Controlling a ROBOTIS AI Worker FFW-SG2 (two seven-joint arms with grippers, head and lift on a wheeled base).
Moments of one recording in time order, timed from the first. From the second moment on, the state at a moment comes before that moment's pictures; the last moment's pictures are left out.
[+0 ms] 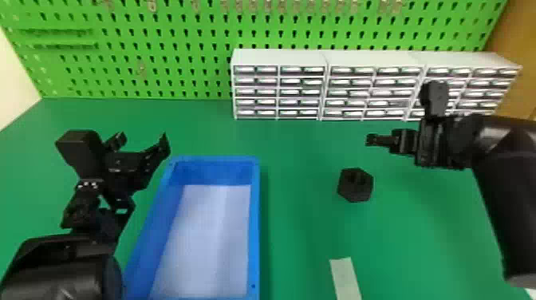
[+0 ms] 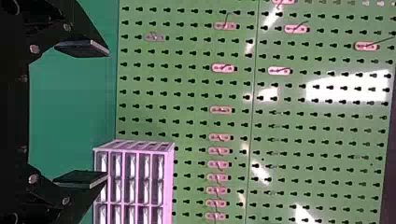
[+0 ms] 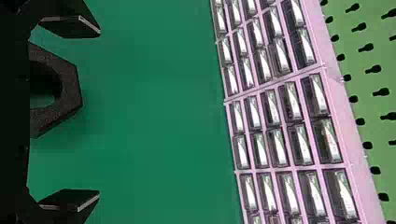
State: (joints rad) left arm -0.01 0.00 0.17 -1.75 0.05 0.13 -0.21; right arm -0.71 -0.17 -0.08 -1.13 -0.18 1.02 0.25
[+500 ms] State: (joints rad) left arm -0.01 0.00 0.16 -1.75 0.05 0.13 -0.21; right arm -0.72 -0.18 -0.08 -1.03 -0.17 1.05 0.25
